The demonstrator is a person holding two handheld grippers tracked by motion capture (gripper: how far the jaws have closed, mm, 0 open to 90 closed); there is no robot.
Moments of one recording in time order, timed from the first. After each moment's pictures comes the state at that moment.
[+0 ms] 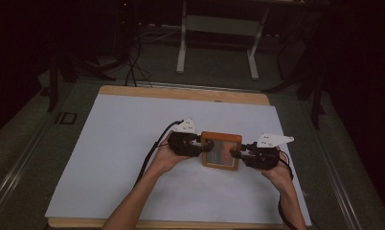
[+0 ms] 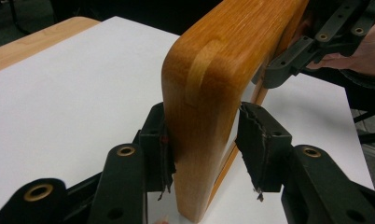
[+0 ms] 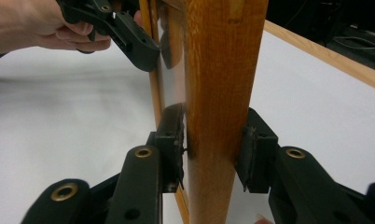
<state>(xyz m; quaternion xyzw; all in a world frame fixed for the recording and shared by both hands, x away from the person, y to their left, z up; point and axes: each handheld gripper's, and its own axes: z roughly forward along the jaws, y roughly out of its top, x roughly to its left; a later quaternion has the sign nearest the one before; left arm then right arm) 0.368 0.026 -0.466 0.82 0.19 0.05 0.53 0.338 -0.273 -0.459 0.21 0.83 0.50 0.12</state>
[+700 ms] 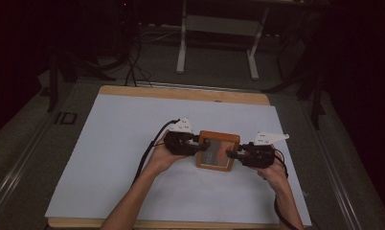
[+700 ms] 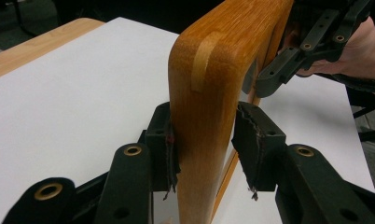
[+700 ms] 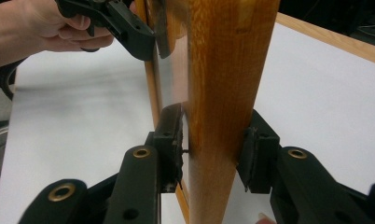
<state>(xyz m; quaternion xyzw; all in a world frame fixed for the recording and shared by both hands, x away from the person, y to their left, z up) 0.366 0.041 -0.459 0.83 0.19 0.05 0.53 0.348 -0.266 -0.469 0.22 0.82 0.51 0.08</state>
